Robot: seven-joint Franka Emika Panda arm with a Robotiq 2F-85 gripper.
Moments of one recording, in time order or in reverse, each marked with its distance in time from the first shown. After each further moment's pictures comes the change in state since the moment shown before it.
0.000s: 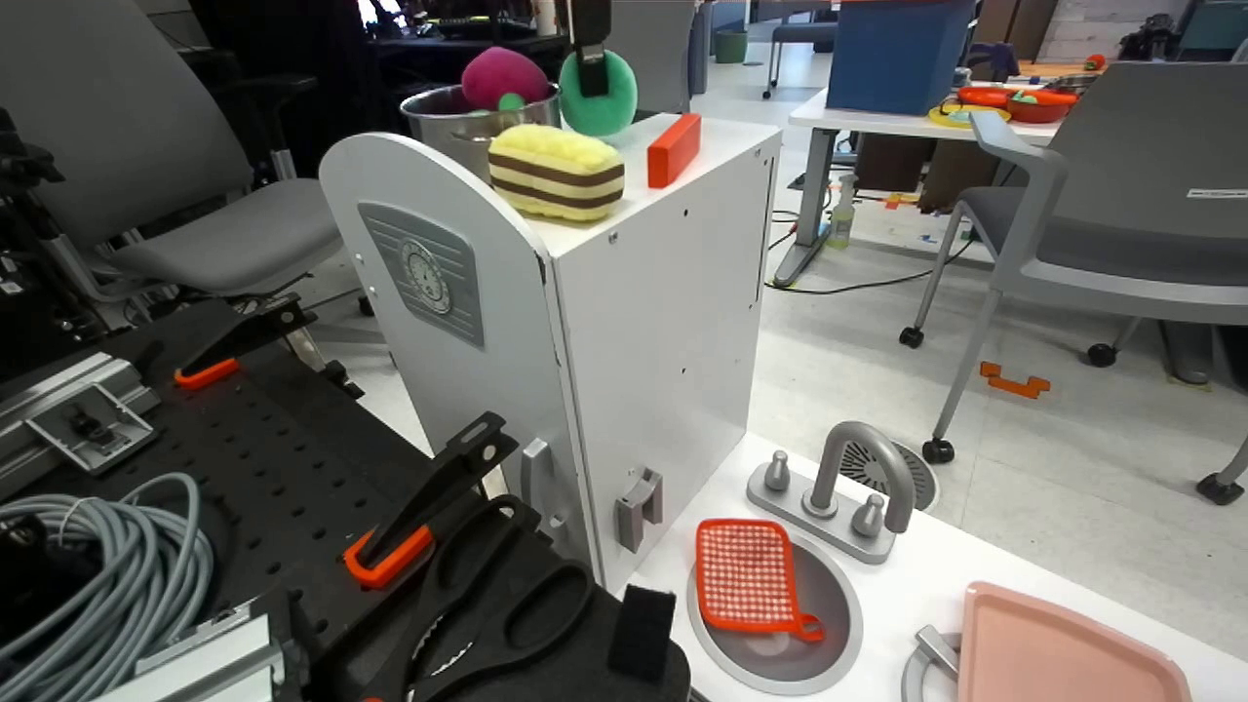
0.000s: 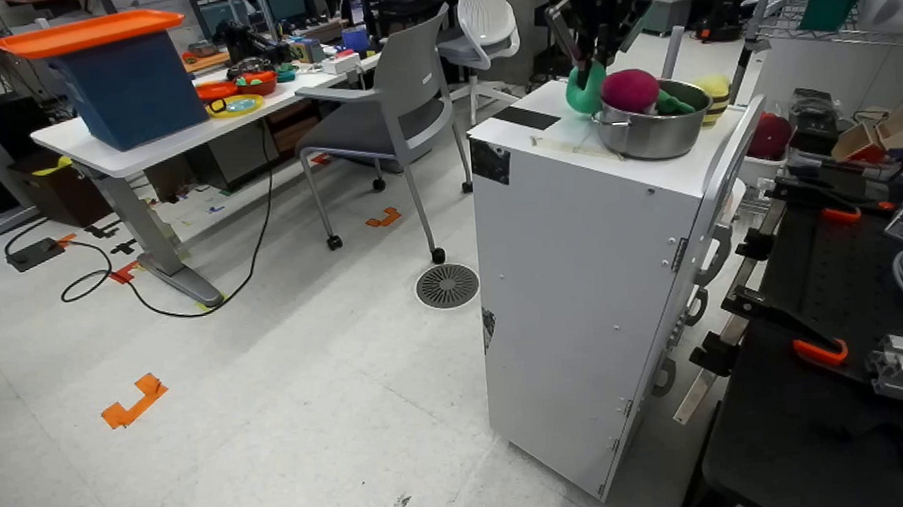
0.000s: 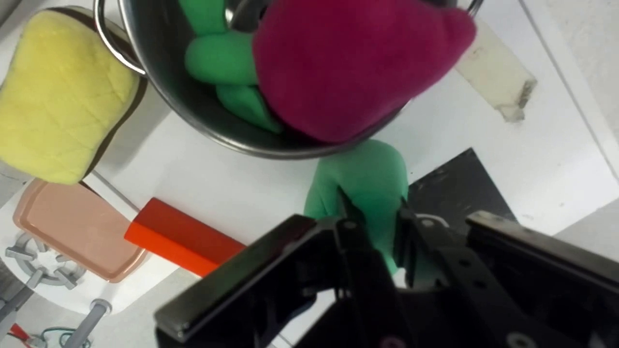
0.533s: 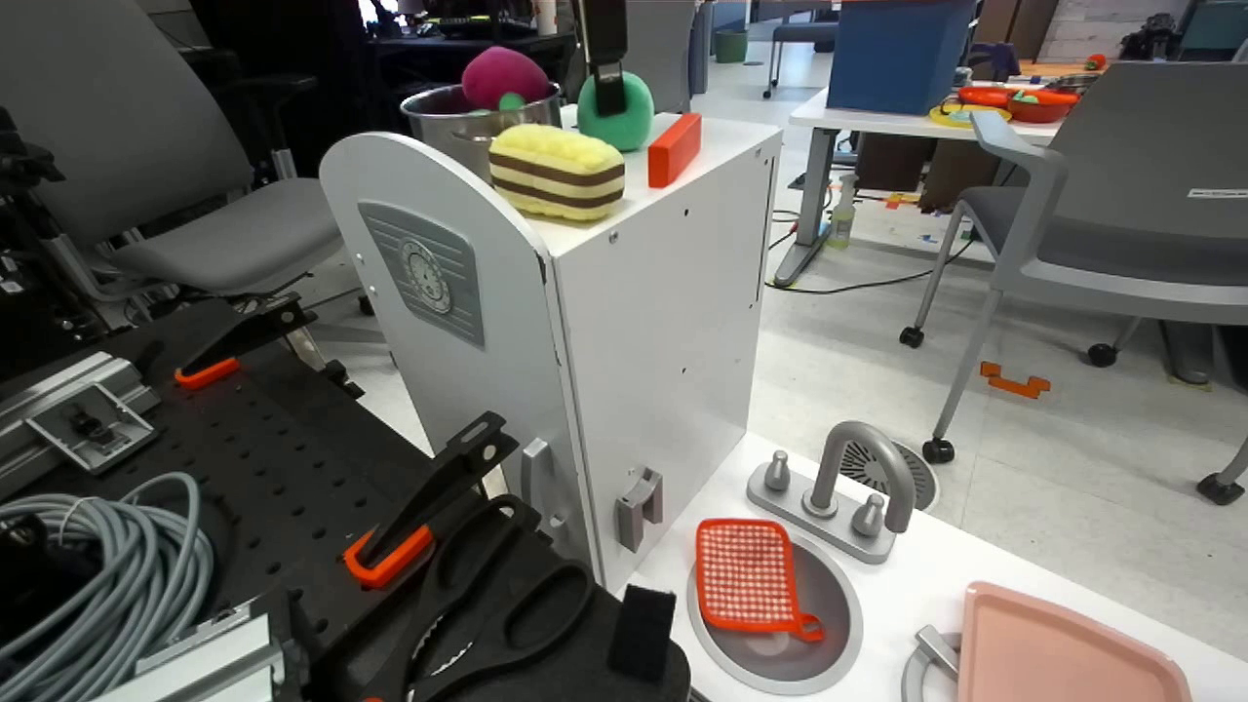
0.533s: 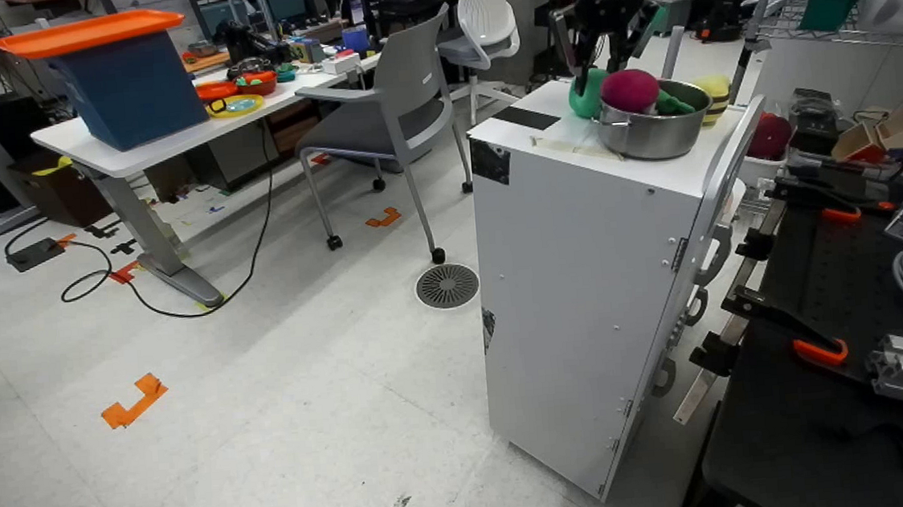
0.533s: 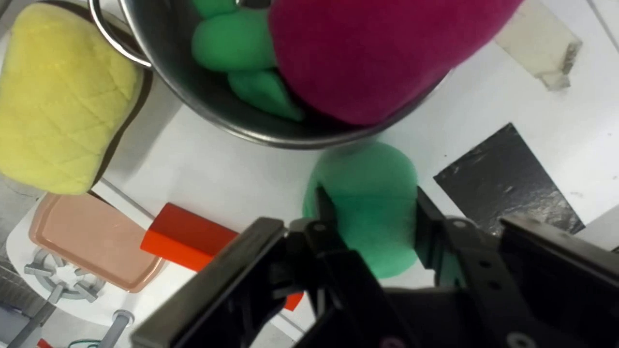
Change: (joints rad) arm -0.022 0.022 -0.009 -0.011 -0.002 0.043 0.052
